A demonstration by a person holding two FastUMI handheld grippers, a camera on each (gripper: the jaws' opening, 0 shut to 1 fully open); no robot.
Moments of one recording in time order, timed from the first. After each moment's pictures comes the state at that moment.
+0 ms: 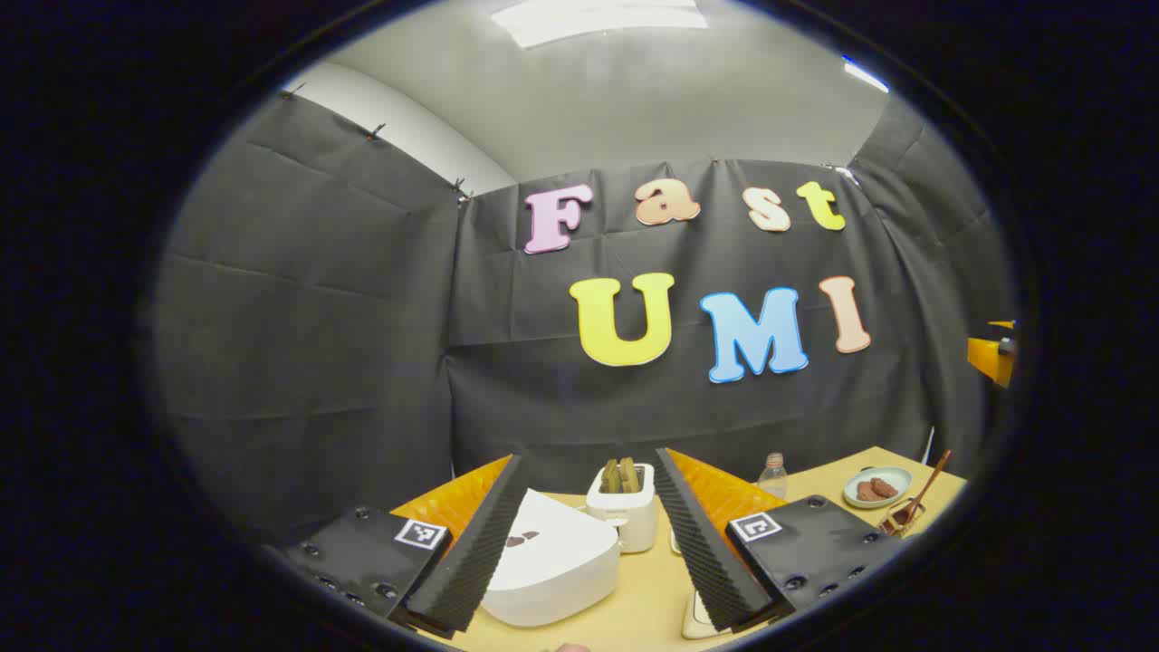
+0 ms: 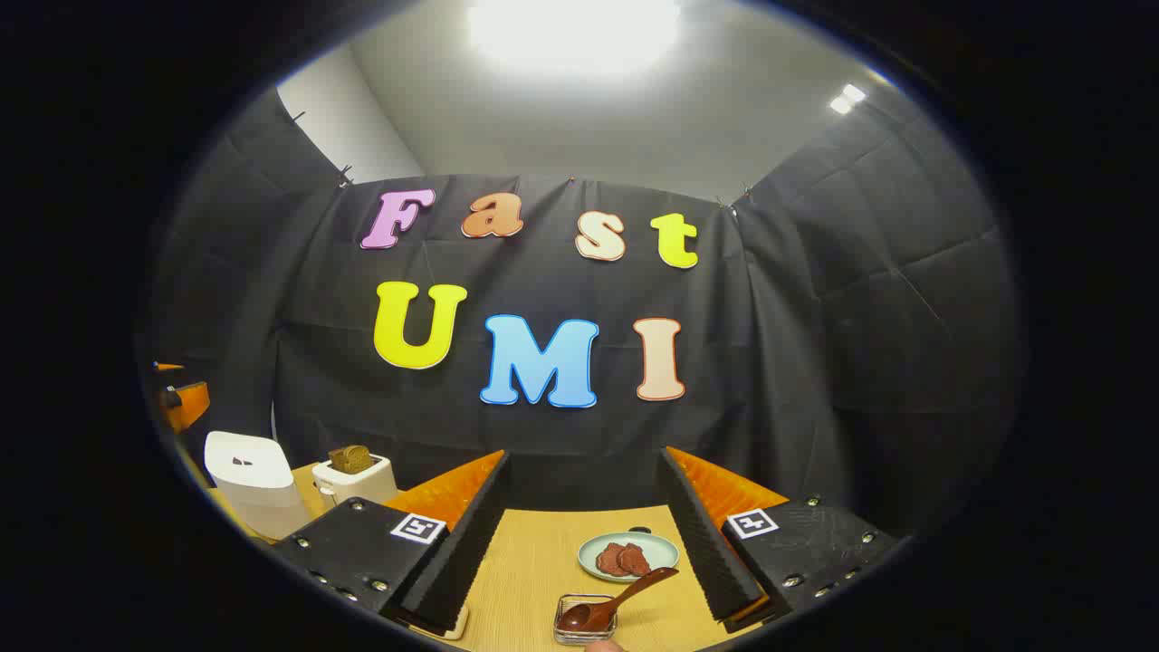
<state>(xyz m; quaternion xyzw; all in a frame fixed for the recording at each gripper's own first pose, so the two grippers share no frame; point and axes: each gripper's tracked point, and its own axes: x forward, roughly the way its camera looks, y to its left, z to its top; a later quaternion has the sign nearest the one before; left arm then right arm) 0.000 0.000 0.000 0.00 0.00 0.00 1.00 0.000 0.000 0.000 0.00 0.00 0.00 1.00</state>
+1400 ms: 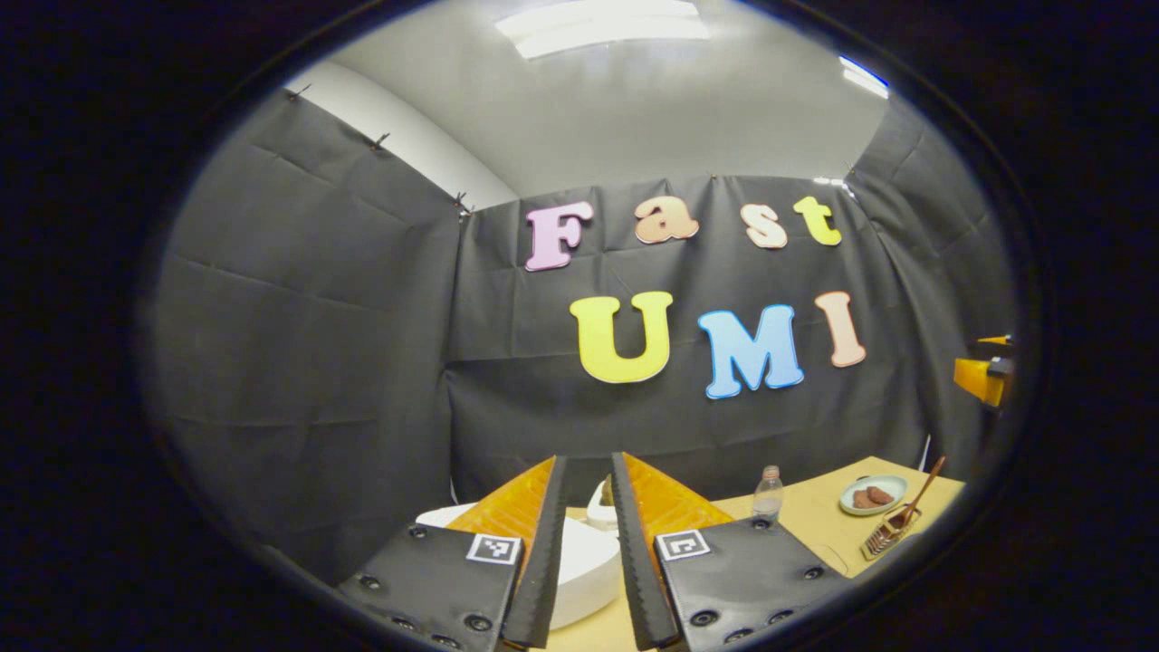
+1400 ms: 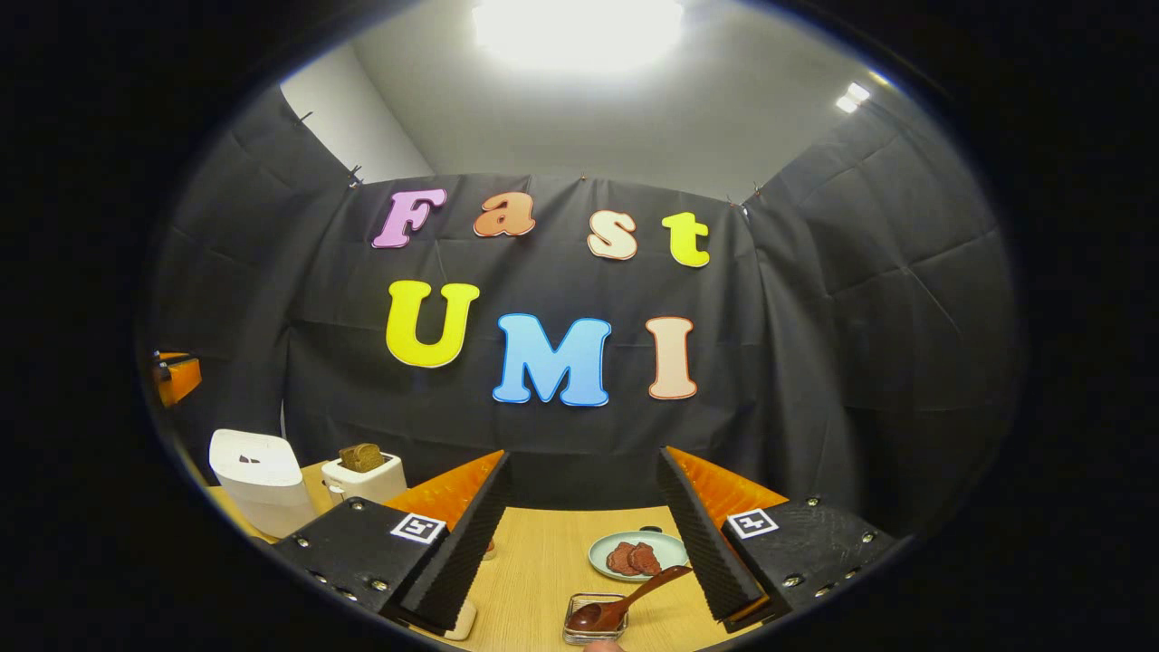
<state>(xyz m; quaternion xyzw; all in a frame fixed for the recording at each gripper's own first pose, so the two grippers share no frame) -0.017 0.007 0.015 -0.01 -0.03 -0.01 1.00 -0.002 0.014 -0.001 0.00 0.00 0.02 1.00</state>
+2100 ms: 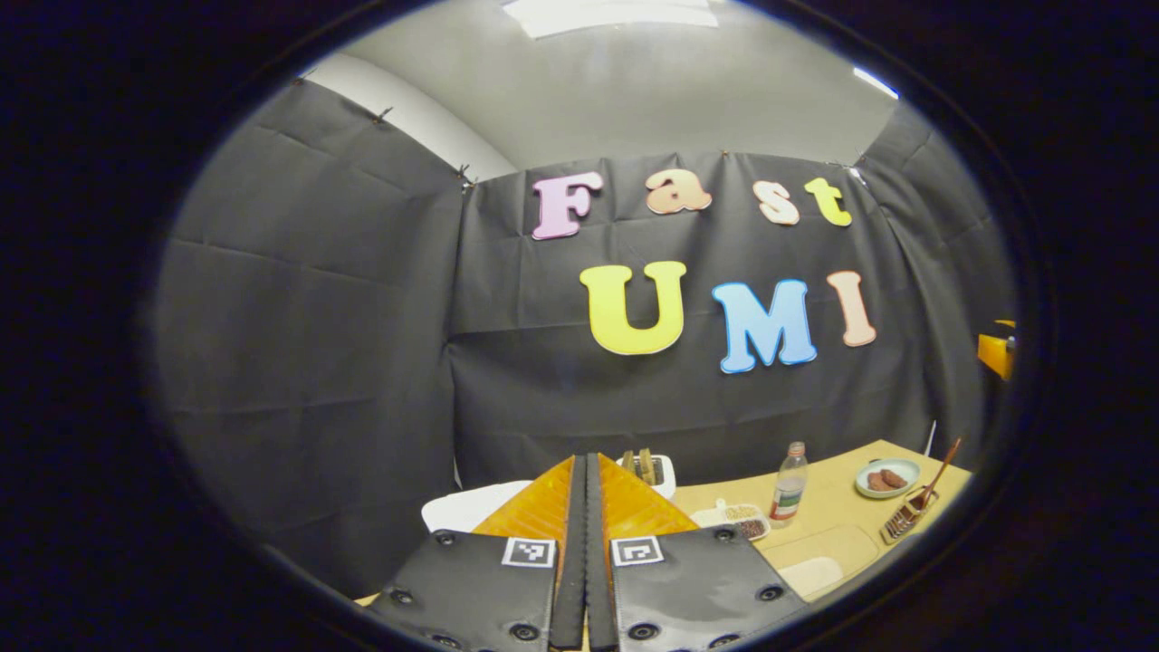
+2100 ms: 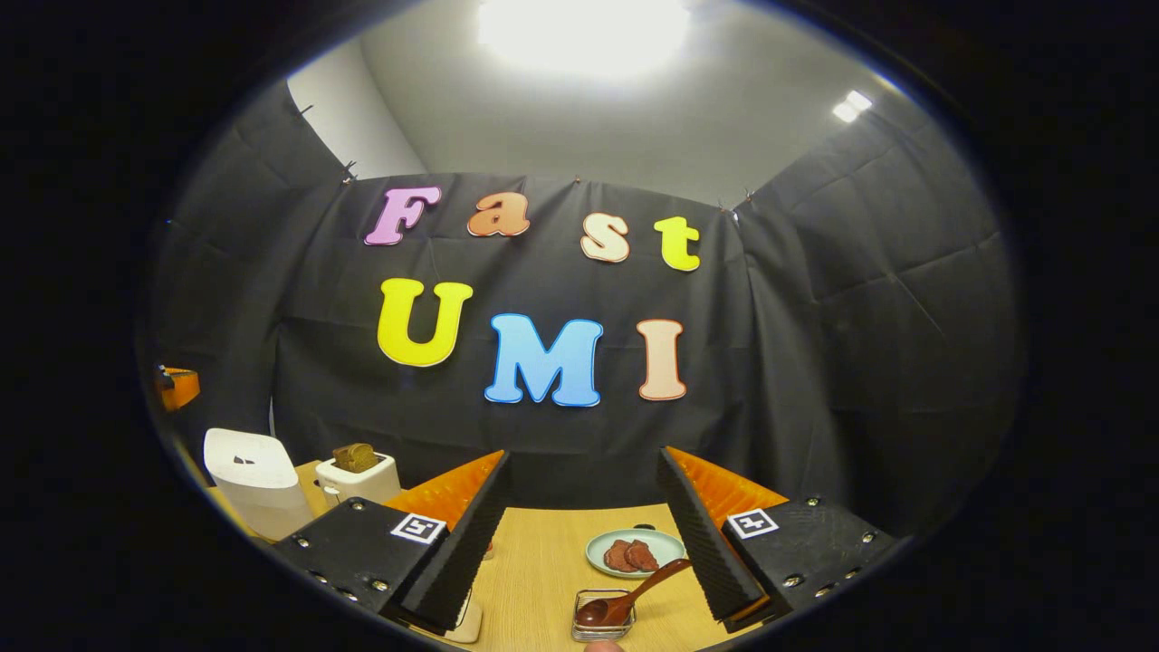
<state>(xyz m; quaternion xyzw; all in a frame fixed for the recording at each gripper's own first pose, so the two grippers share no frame) 0.034 0.051 -0.031 -0.01 0.02 -0.01 1.00 -0.017 0.026 -0.003 -0.01 0.00 -0.02 1.00</state>
